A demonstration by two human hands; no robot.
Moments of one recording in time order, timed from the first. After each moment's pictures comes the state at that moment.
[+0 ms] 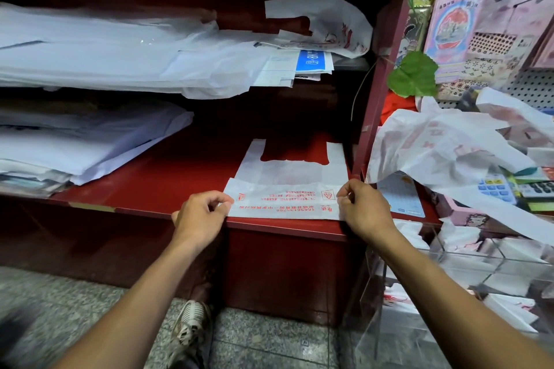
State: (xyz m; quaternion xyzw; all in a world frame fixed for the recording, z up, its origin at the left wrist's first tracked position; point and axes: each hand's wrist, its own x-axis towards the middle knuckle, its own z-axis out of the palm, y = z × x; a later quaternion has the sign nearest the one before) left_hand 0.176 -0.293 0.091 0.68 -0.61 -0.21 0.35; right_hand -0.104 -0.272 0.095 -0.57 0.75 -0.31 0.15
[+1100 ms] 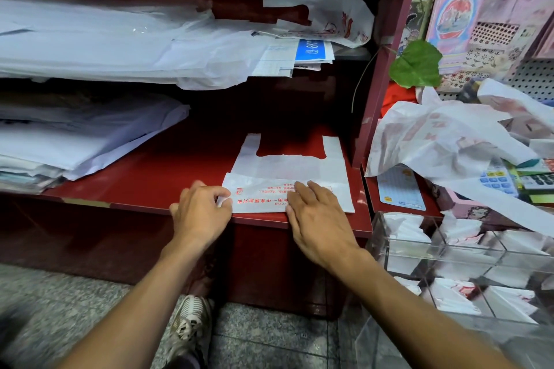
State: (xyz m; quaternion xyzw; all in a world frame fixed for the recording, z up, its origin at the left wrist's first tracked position) left_hand 0.170 -0.294 0.089 0.70 -0.66 -0.08 0.25; right_hand -0.038 -0.252 0.075 -0.77 0.62 -0.12 -0.05
